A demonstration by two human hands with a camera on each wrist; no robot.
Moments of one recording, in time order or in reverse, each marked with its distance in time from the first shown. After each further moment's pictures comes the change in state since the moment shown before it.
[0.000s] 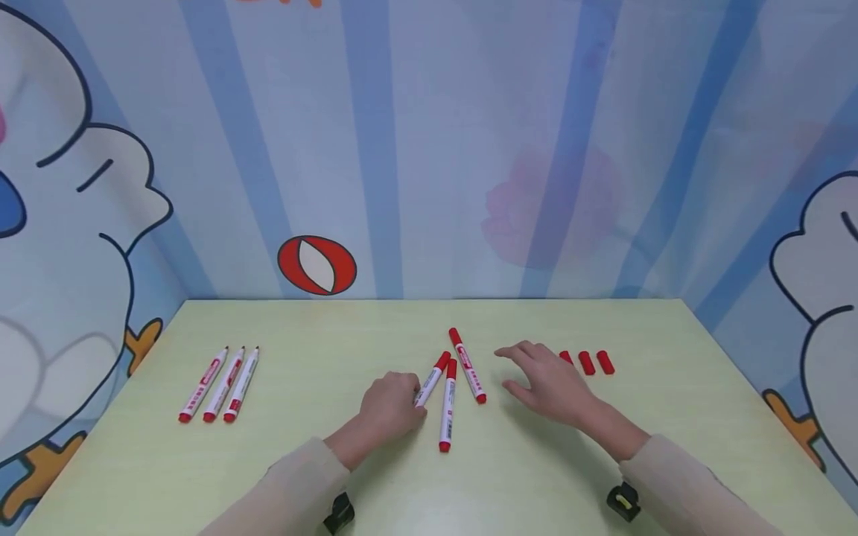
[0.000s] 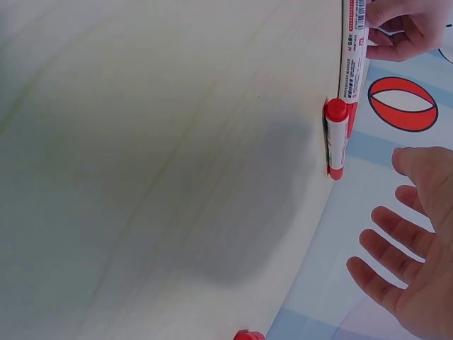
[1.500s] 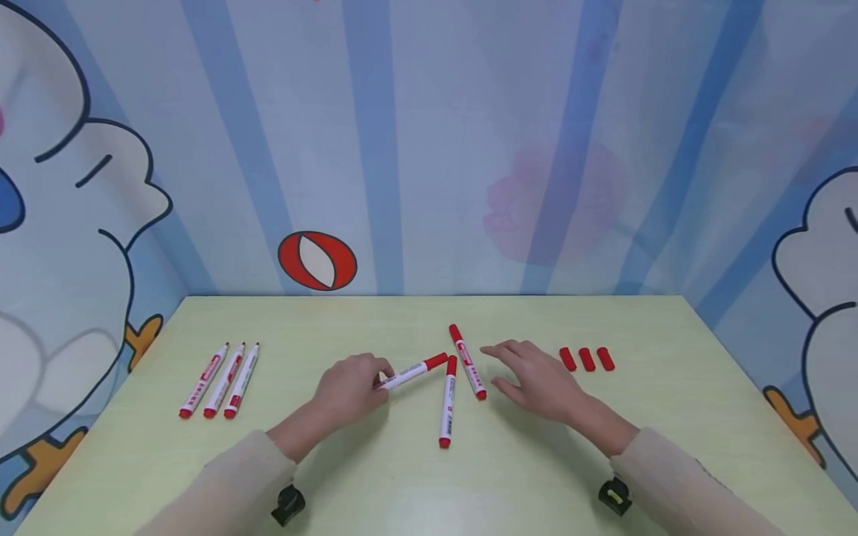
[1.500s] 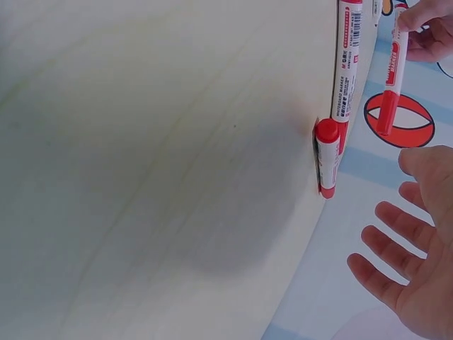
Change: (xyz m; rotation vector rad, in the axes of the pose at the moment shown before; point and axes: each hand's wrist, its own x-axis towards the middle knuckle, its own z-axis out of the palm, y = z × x) left_hand -0.012 -0.035 -0.048 0.109 0.070 0.142; right_hand 0.008 -0.014 0.001 -0.019 -0.041 -0.038
